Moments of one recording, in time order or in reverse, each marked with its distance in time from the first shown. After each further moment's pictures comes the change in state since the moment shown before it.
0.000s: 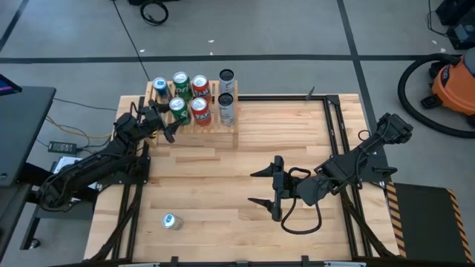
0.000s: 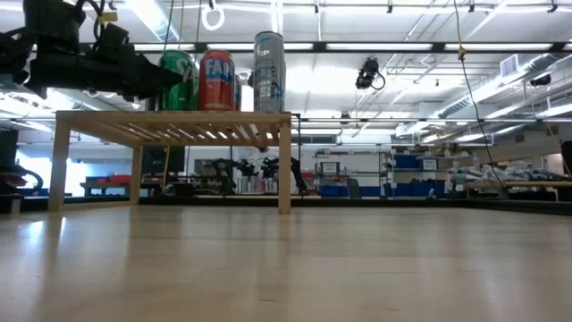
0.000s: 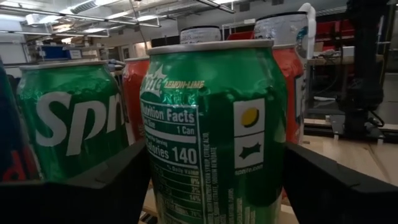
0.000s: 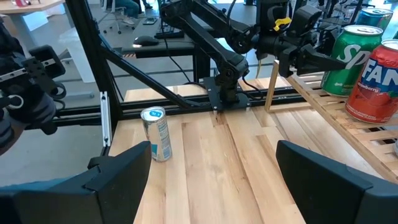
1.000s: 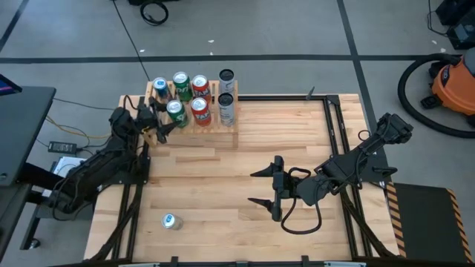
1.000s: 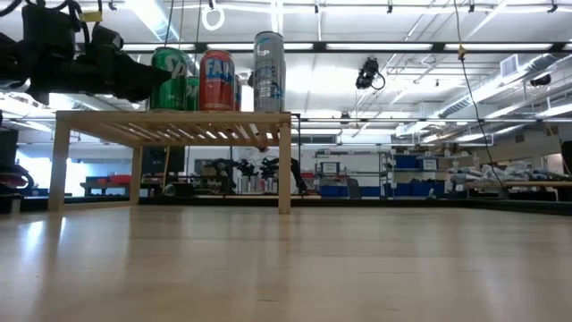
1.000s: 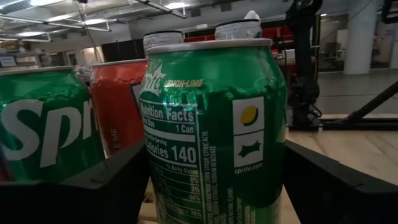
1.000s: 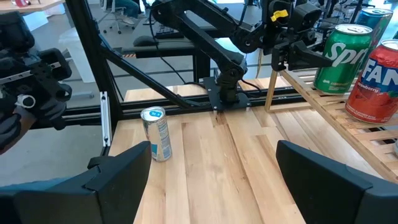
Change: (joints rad) left arm 0.290 0.084 0.003 0.085 0.507 -0.026; right arm 0.000 0.000 0.000 0.000 0.000 0.000
